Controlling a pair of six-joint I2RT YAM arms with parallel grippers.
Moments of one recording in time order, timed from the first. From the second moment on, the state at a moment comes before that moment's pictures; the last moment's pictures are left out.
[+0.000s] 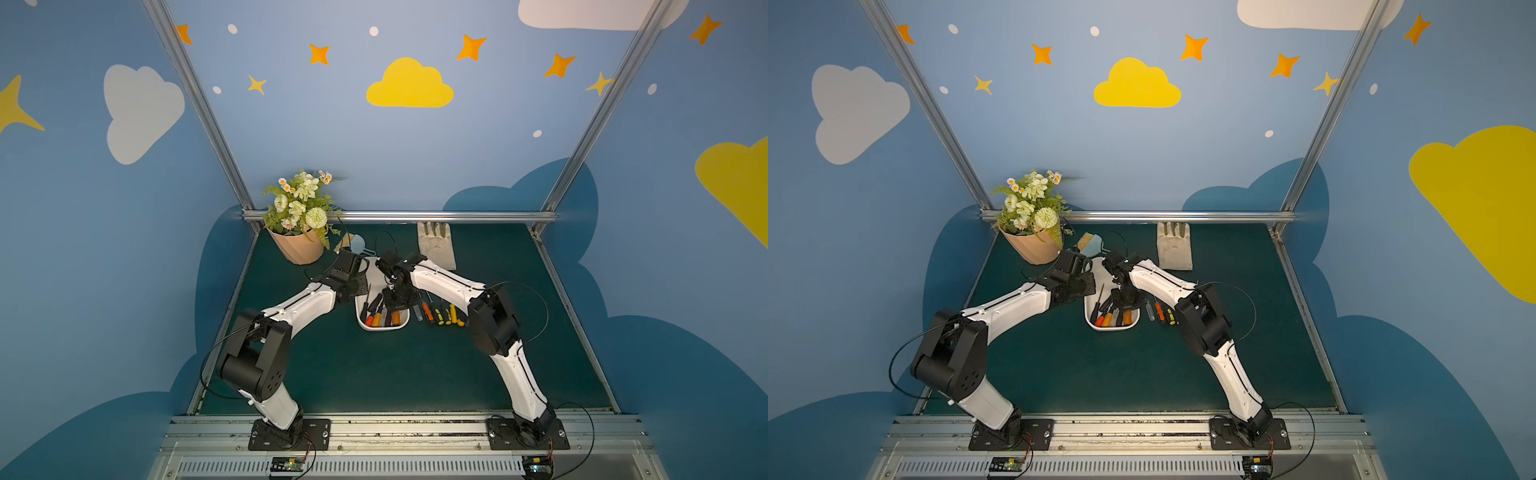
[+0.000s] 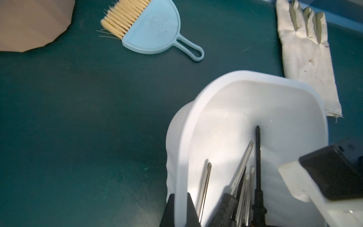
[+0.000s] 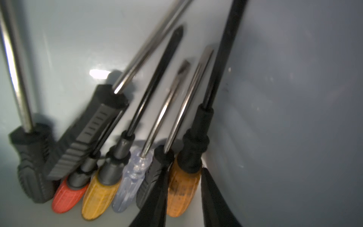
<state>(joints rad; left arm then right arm) -0.38 1.66 1.07 -0.29 -0.12 -0.49 0.81 2.31 1.98 -1.09 -0.06 0.49</state>
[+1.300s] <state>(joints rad) -0.39 1.65 1.07 -0.32 -0.13 -0.51 0.84 2.41 2.08 -1.21 -0.09 0.43</state>
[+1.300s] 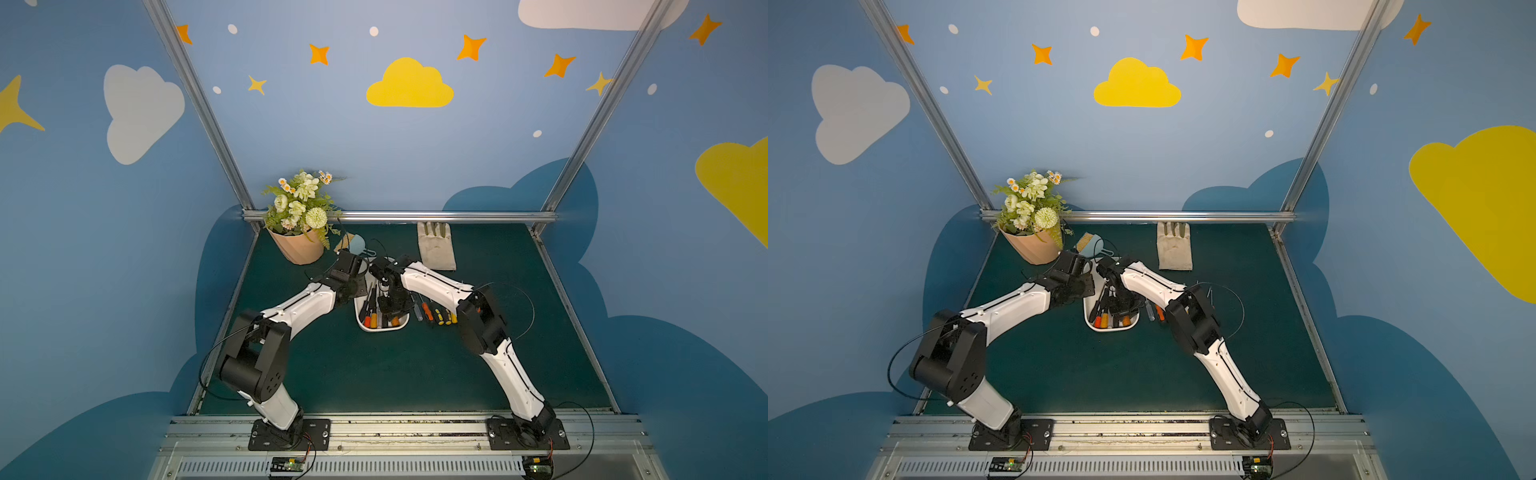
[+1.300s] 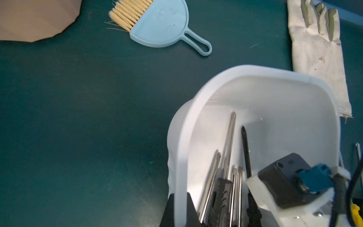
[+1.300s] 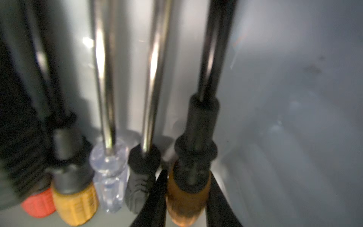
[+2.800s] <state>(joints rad) -0.36 1.64 1.07 -0.30 -0.13 -0.52 0.85 2.09 1.87 -1.01 0.05 0.40</state>
